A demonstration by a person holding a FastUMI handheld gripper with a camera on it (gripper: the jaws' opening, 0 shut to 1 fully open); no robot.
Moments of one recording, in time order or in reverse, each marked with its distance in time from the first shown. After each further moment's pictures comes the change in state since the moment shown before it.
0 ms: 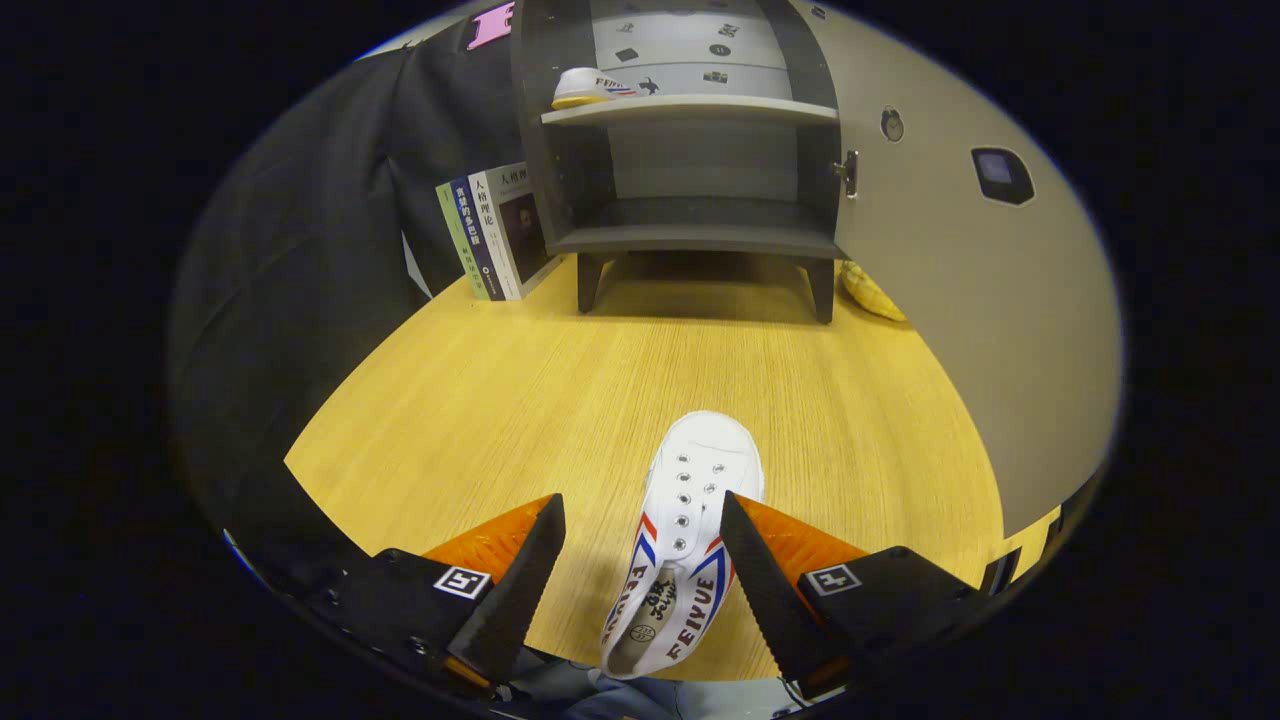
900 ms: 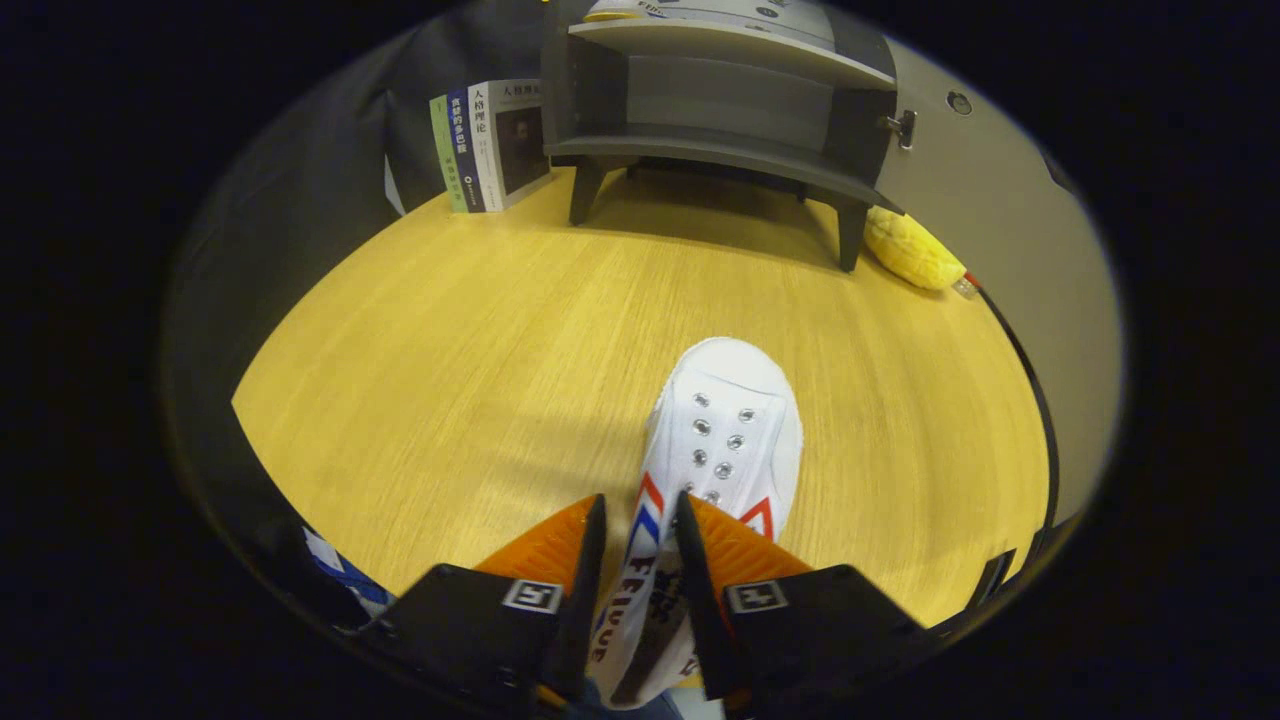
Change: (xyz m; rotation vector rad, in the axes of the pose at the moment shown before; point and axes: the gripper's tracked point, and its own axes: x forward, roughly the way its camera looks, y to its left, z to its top) arm 0.041 -0.009 -0.040 -0.075 0.161 -0.121
